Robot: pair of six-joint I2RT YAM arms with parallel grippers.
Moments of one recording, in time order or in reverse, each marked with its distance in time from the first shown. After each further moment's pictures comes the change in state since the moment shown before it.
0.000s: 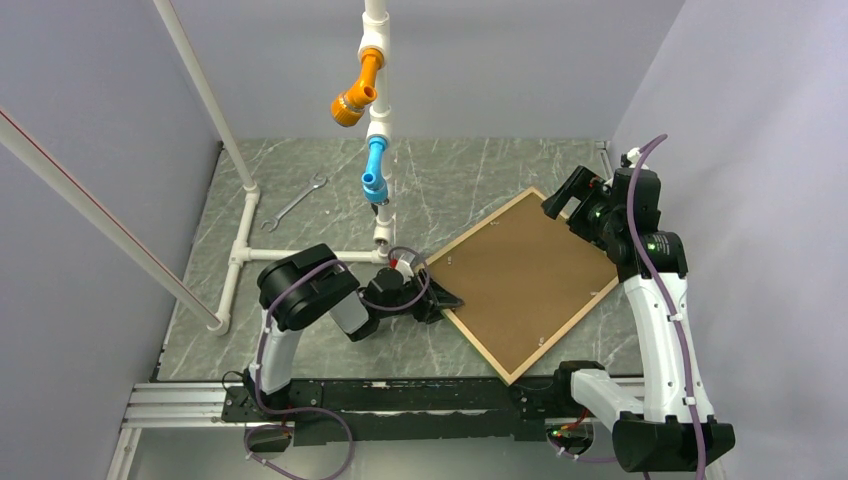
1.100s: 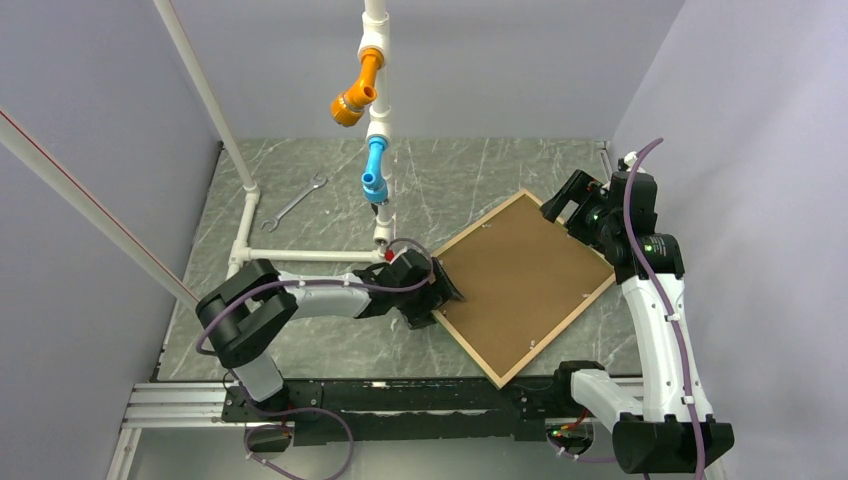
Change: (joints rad) left arm -0.081 -0.352 0.236 -1.012 -0.238 0.089; right arm 0.000 -0.008 -0.039 0.016 0.000 0.001
